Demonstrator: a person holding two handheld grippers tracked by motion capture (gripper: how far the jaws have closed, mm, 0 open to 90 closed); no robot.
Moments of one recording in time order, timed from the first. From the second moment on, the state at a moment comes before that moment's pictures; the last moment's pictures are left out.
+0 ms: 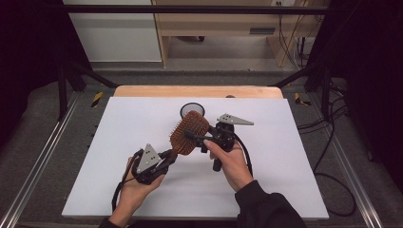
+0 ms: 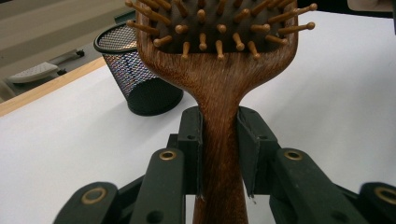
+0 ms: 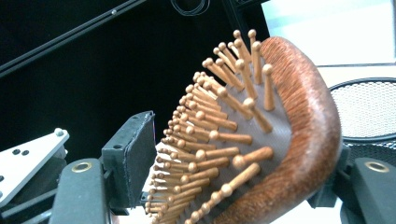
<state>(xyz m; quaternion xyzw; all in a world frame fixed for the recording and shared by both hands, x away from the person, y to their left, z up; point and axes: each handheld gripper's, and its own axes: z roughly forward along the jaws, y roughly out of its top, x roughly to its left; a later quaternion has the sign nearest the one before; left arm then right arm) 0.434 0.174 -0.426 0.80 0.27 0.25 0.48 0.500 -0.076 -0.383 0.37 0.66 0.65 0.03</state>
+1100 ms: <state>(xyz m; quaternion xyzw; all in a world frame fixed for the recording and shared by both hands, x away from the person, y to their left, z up) 0.435 0.177 -0.427 0.79 0.28 0.25 0.48 0.488 -0.062 -0.367 0.35 0.67 0.66 0.03</state>
